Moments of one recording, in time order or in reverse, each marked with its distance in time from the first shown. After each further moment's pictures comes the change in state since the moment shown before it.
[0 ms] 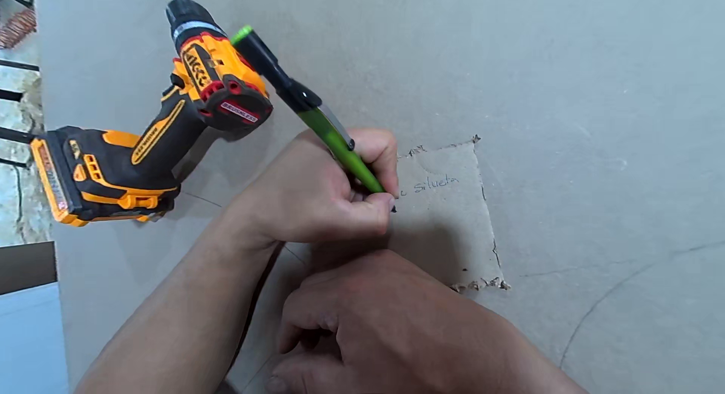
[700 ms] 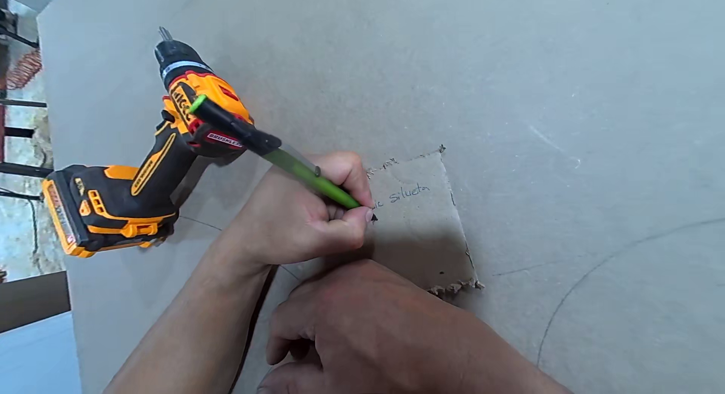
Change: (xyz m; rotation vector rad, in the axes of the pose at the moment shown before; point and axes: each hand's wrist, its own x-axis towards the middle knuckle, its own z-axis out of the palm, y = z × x) left_hand -0.004 0.004 0.005 -0.011 0.027 -0.023; right_hand 0.001 -0.004 -0.007 0.013 -0.049 0.033
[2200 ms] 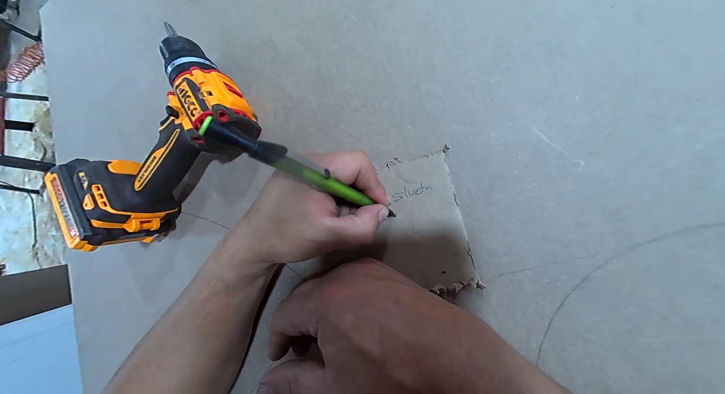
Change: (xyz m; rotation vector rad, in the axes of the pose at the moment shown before) left_hand 0.001 0.003 0.007 0.004 0.048 -0.059; right_hand 0.001 0.000 0.001 -0.007 -0.004 0.004
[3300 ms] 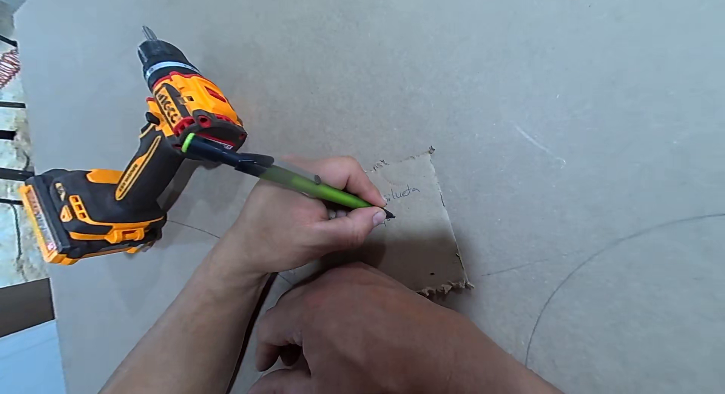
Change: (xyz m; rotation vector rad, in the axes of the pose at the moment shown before) left_hand 0.002 0.001 0.003 -0.003 0.031 0.030; right_hand 0.000 -0.001 -0.003 -0.006 -0.033 0.004
